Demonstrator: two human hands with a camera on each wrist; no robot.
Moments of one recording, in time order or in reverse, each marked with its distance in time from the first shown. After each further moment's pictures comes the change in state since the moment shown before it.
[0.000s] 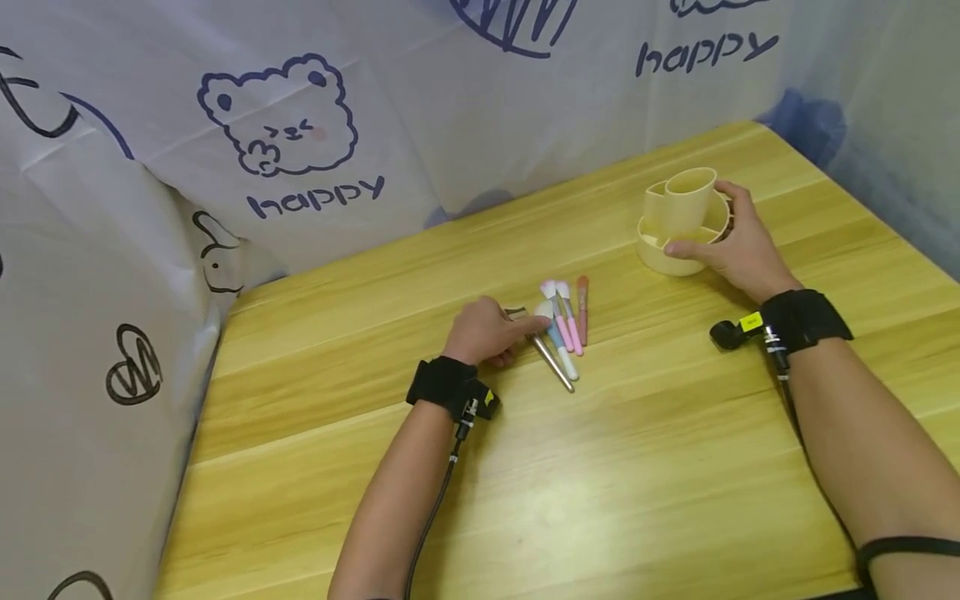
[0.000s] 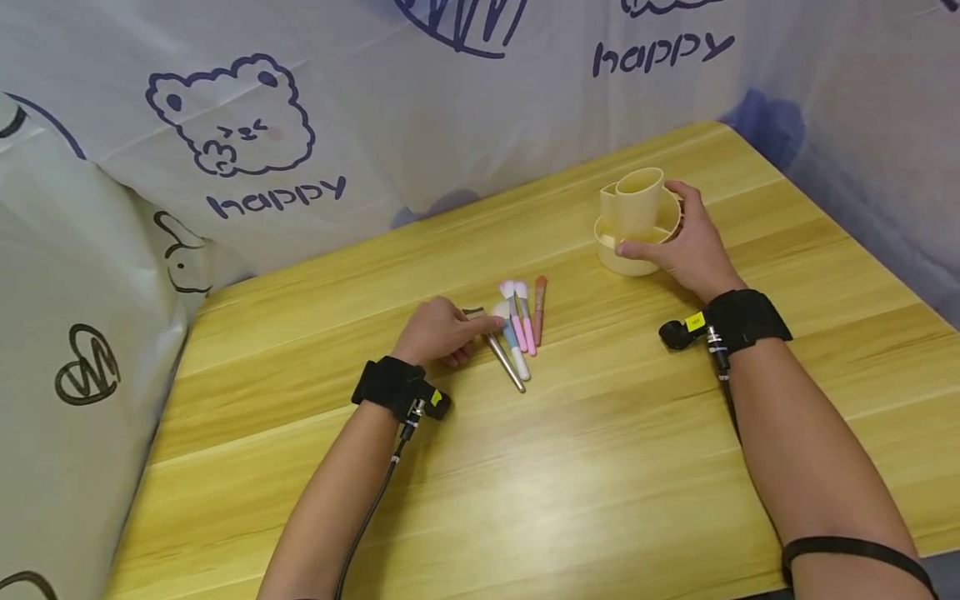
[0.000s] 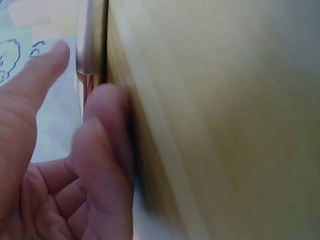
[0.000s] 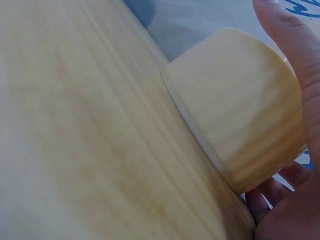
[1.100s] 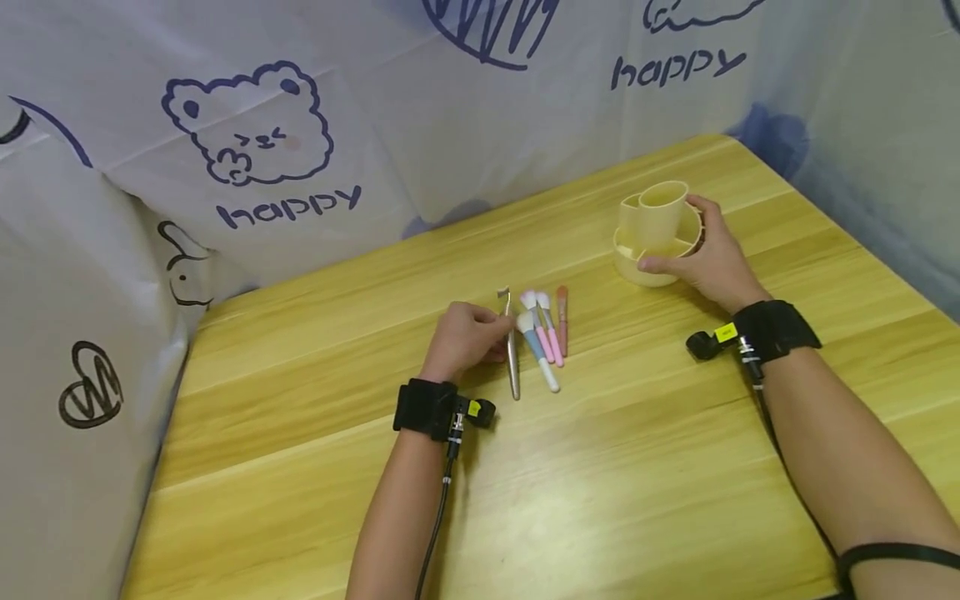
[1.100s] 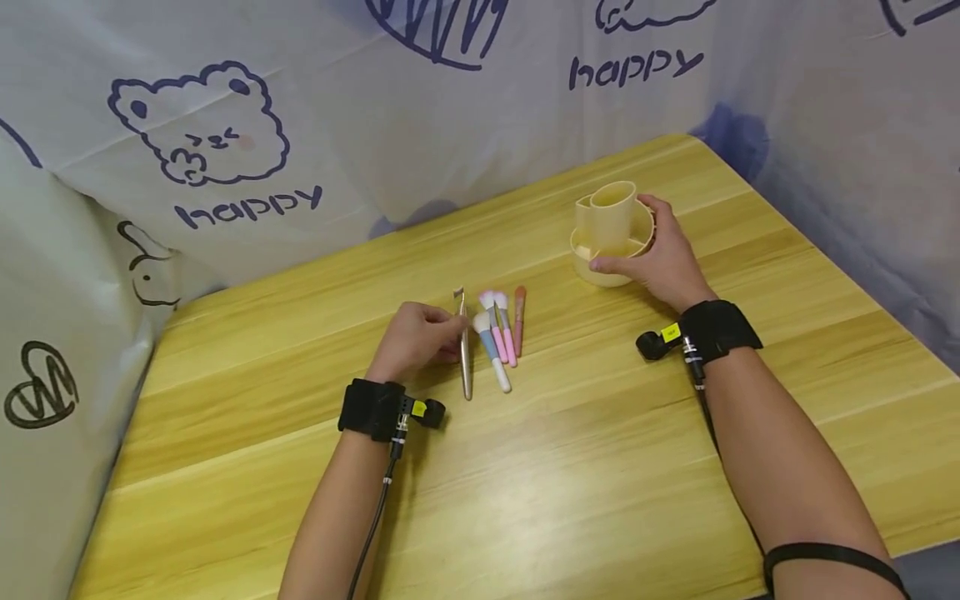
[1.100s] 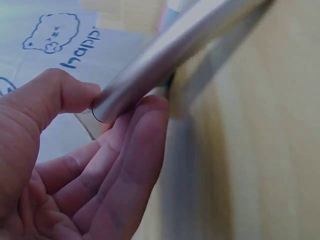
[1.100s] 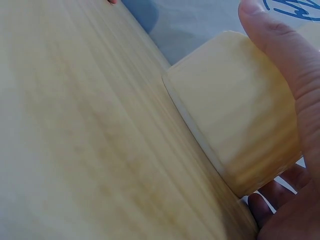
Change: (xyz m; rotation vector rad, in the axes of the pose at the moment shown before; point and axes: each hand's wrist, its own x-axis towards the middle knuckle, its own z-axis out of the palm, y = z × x) left_hand -0.001 0.006 0.005 -0.466 0.053 -0.012; right_hand -0.001 0.002 0.003 -0.002 0.012 -0.001
